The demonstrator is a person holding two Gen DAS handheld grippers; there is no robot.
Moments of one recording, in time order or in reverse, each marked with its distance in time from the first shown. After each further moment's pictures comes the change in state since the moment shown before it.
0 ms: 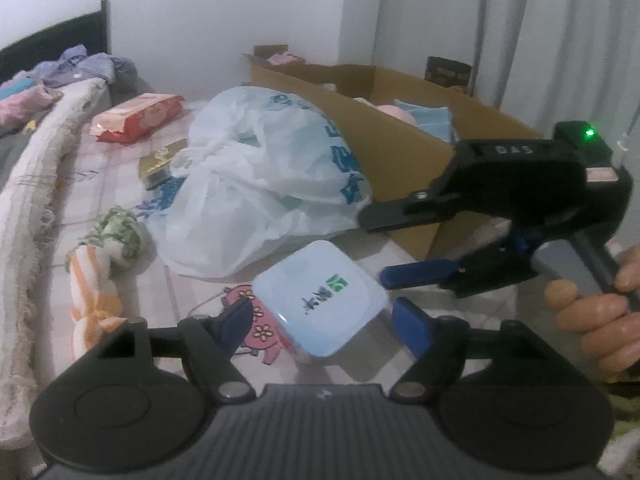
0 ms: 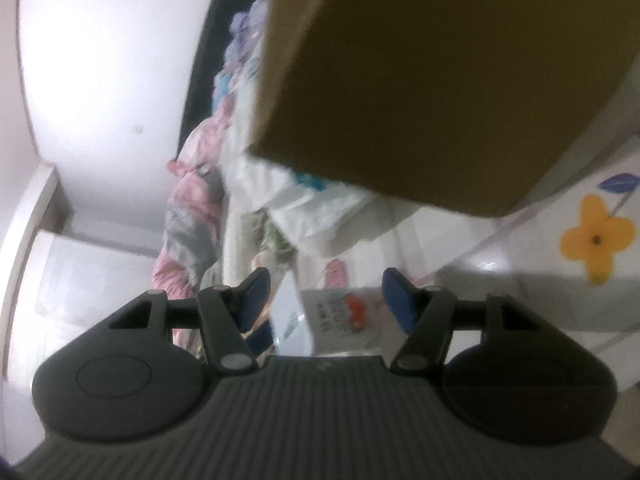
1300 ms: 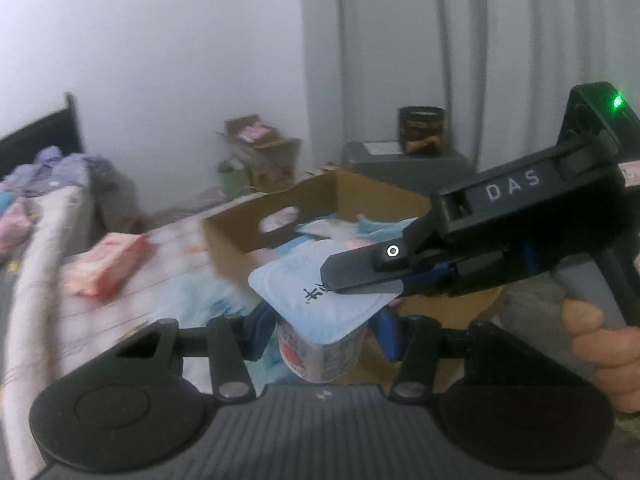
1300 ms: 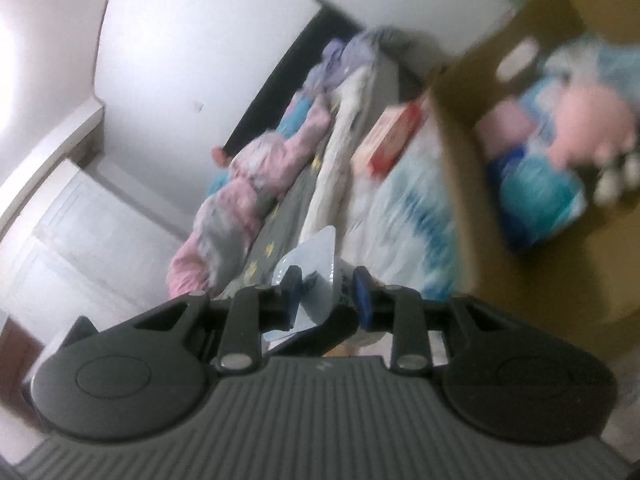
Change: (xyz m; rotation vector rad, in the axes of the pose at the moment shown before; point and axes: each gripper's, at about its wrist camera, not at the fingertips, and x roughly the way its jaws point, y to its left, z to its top) left arm 0.016 -0.078 0.165 0.174 -0.132 0.020; right arm -0.095 0.116 0.101 -0.312 -0.129 0.015
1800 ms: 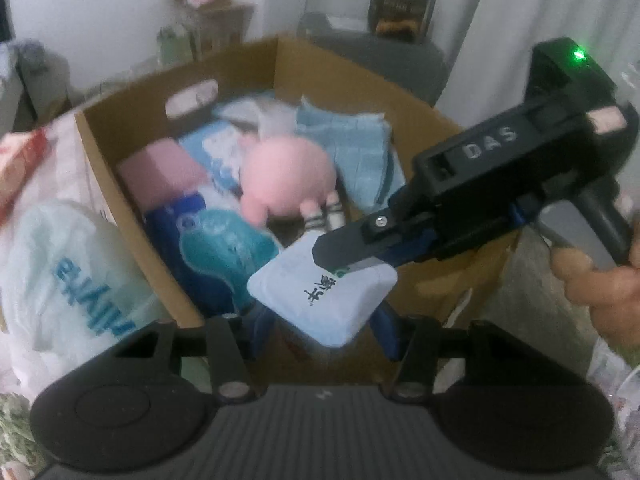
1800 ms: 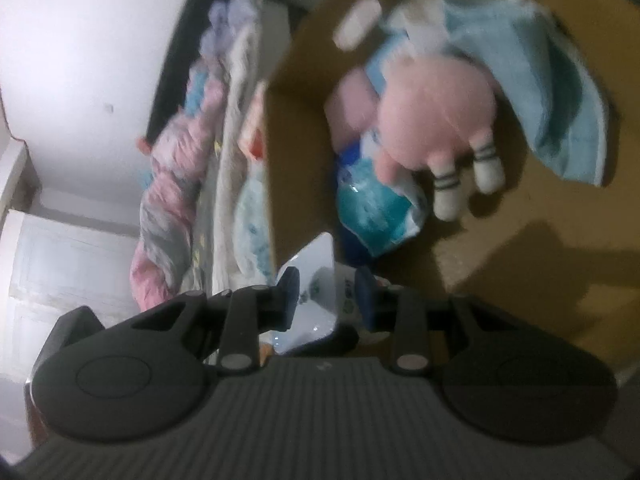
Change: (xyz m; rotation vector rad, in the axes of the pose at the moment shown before) left arm 0.139 -0.011 0.013 -0.086 0.421 -0.186; right arm 0.013 -0.145 0.071 0.310 0.299 -0.133
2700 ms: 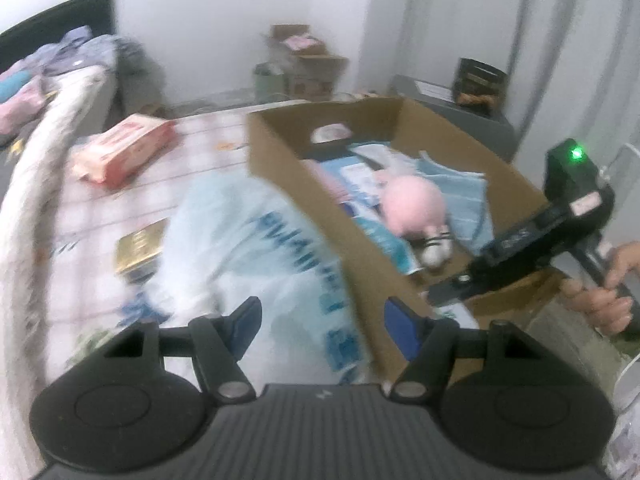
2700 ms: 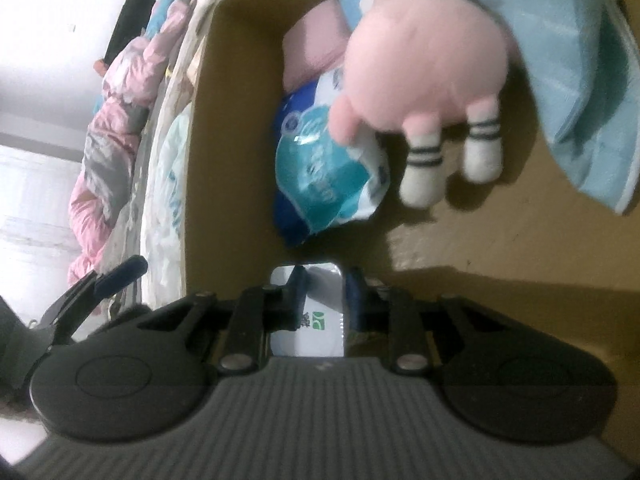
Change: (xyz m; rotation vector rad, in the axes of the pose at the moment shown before) left arm -0.095 0.071 -0.067 -0.192 -0.203 0.177; right arm 0.061 0.001 0.002 -0.134 0.149 -0.154
